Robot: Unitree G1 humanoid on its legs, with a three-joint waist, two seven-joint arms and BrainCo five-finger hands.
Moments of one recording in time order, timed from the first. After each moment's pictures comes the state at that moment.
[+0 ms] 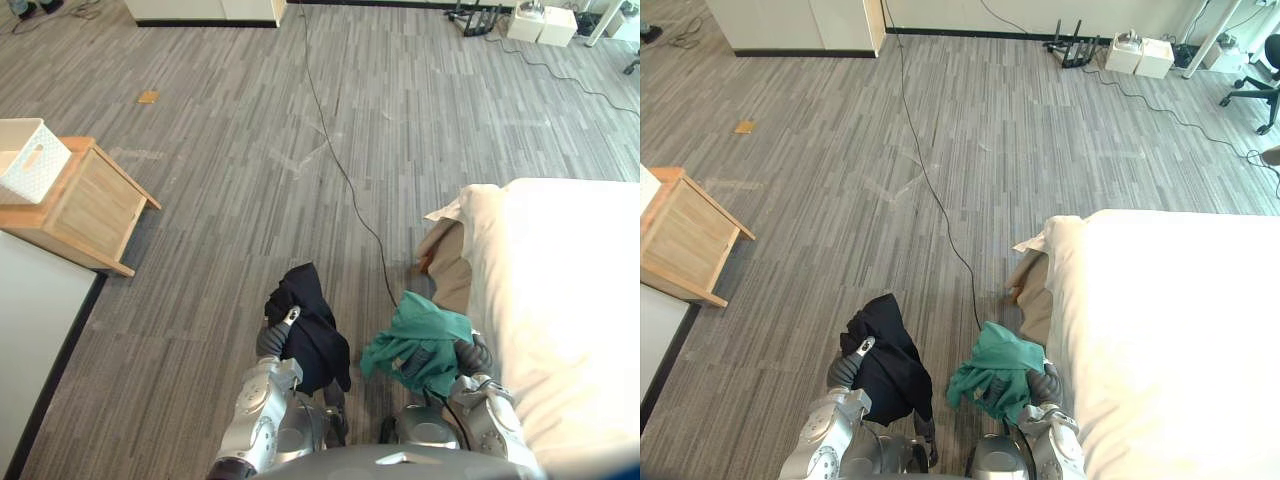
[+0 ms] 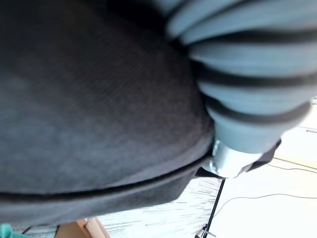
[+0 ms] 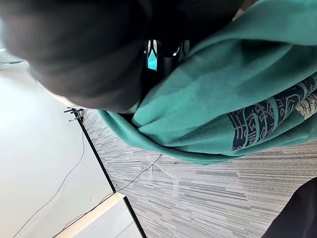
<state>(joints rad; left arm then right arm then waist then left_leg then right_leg) 0.15 0.10 -0.20 0.38 -0.53 -0.20 0.15 0.18 -0.06 0.00 0.49 0.55 -0.25 0.10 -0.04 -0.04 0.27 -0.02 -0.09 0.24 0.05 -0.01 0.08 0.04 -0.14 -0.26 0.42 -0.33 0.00</state>
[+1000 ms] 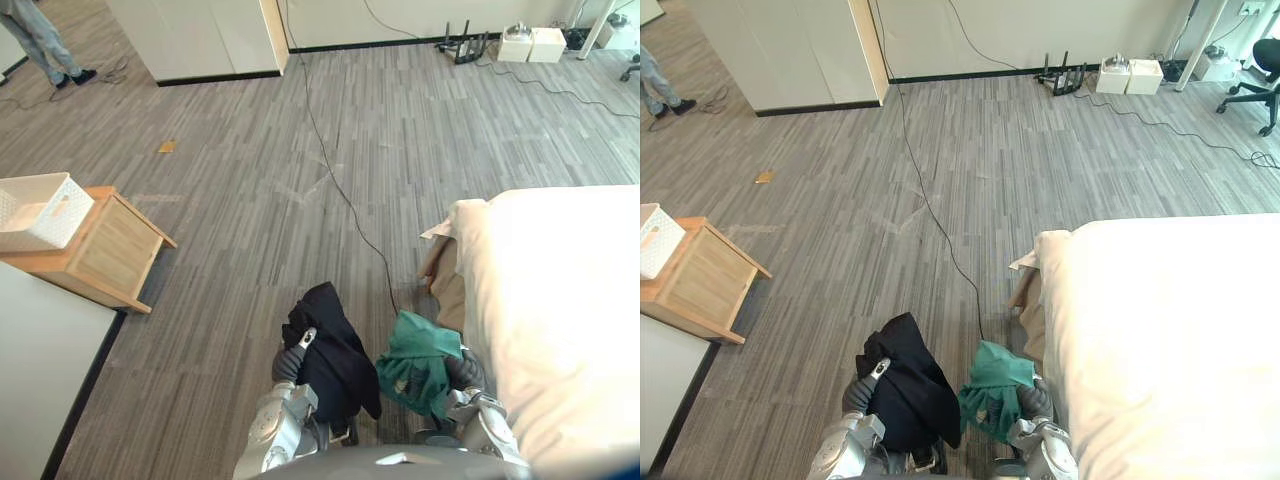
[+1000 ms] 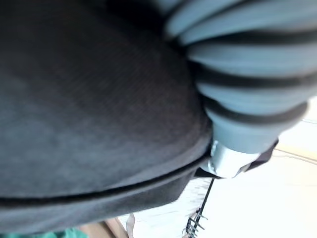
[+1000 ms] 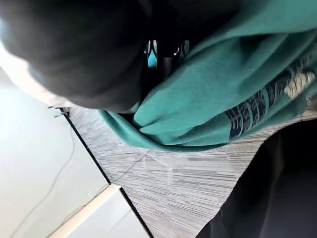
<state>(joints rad) 0.29 0.06 -0.31 0.38 -0.62 -0.25 0.12 0.24 -0.07 0.12 0.47 0.54 -0.17 0.06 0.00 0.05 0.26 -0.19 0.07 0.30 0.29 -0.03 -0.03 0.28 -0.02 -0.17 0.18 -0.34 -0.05</state>
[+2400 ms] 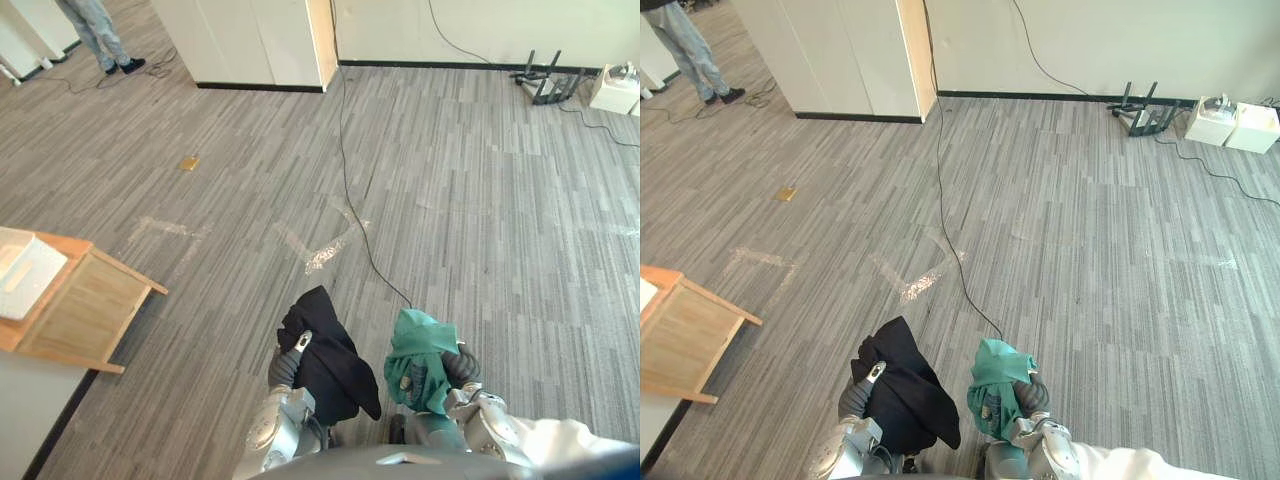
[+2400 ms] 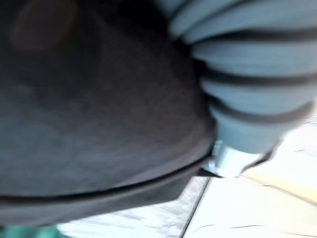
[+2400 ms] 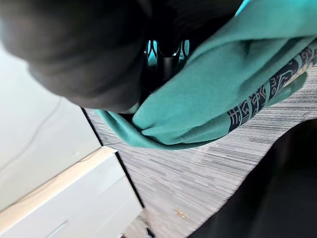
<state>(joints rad) 0.29 0.05 -0.27 0.32 -0.62 -0.26 0.13 0.24 -0.07 0.09 0.41 0.49 -0.12 0.13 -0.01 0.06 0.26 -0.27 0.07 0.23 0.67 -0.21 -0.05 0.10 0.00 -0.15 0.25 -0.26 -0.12</state>
